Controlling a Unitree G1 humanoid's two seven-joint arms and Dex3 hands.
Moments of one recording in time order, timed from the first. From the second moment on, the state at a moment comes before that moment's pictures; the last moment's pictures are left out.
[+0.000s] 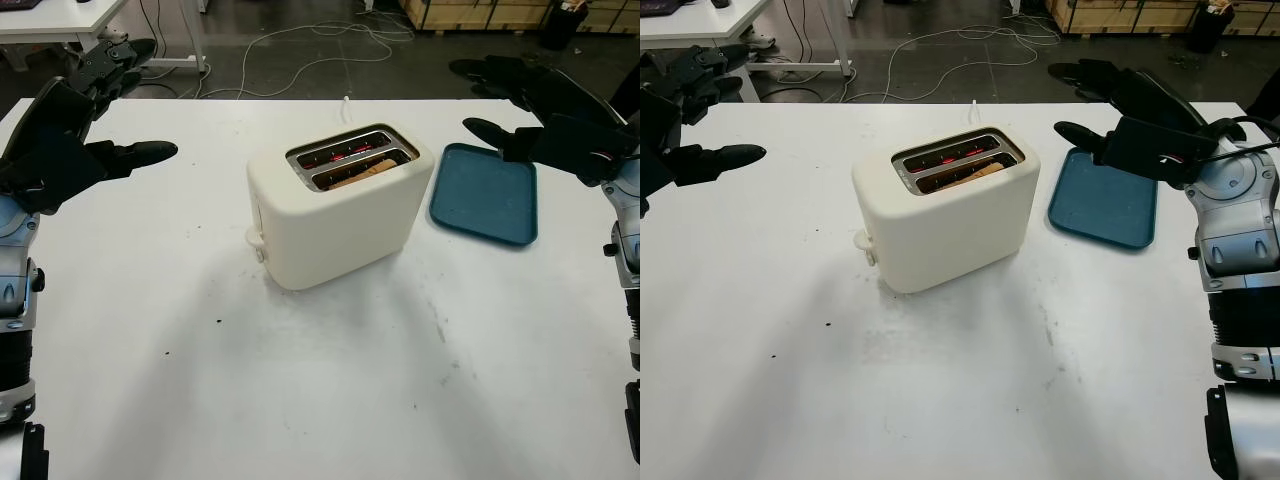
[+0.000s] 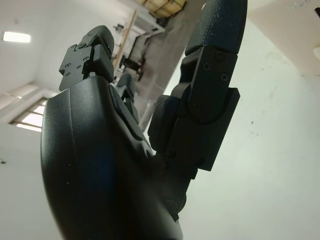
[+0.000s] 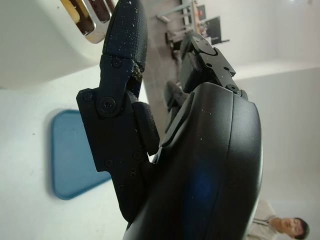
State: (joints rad) left arm -0.47 0.64 0.21 -0.03 0.04 0.06 -0.42; right arm -0.67 -0.69 0.00 0.18 -0.16 0.07 0.51
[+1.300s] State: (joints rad) left arm -0.46 0.64 0.21 -0.05 0.03 0.09 -0.42; right arm -0.67 -0.69 0.00 0.18 -0.16 0.08 0.51
